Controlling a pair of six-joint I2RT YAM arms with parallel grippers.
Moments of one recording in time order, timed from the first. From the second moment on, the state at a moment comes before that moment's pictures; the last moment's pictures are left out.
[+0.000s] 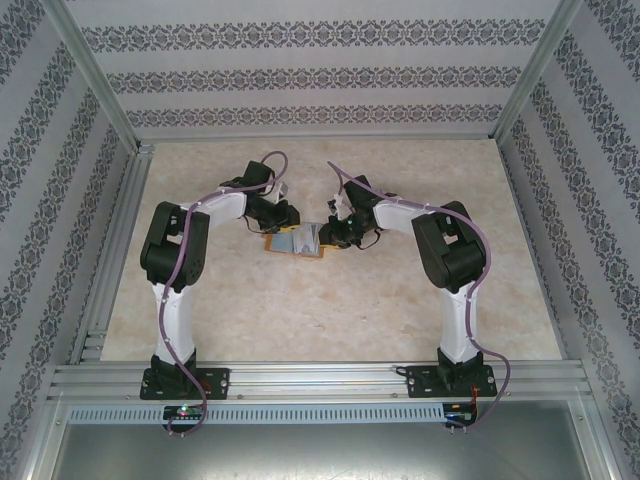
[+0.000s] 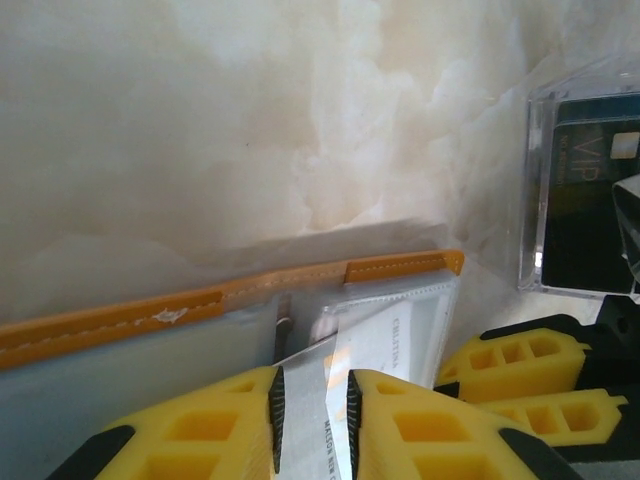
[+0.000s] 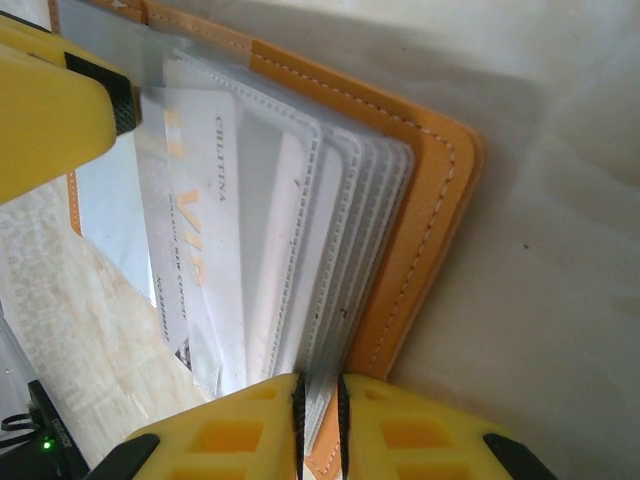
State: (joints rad) left arm -0.28 2.10 1.44 -0.48 0.58 -0.50; right arm 0.43 2.09 1.33 -0.42 -0.67 0.44
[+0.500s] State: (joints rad) left arm -0.28 2.08 1.43 -0.50 0.53 -0.50; right arm 0.43 2.09 1.33 -0.42 -0.67 0.44
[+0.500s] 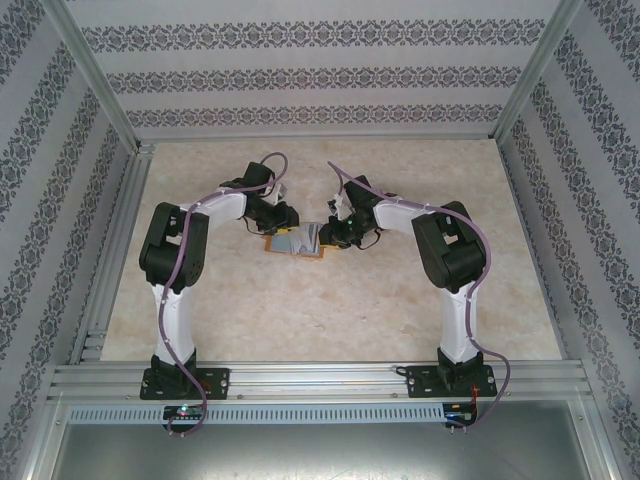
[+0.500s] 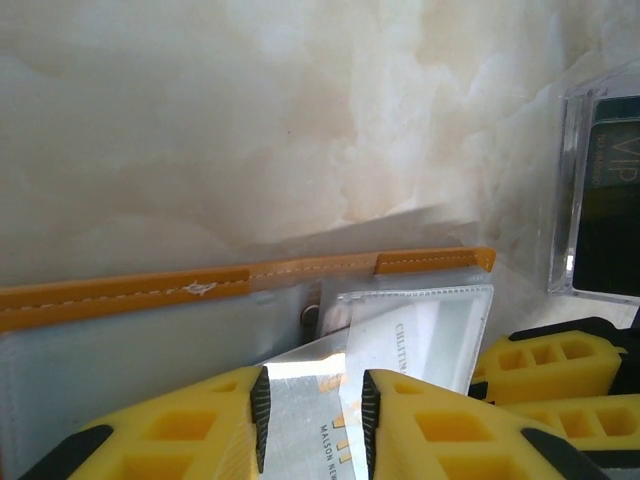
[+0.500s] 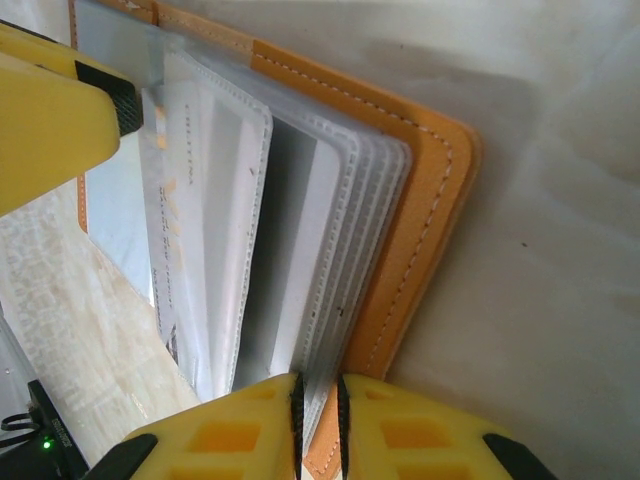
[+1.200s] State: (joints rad) left arm -0.28 2.04 1.37 -0.49 0.46 -0.54; right arm 0.43 2.09 1.33 -0.42 -0.67 0.43
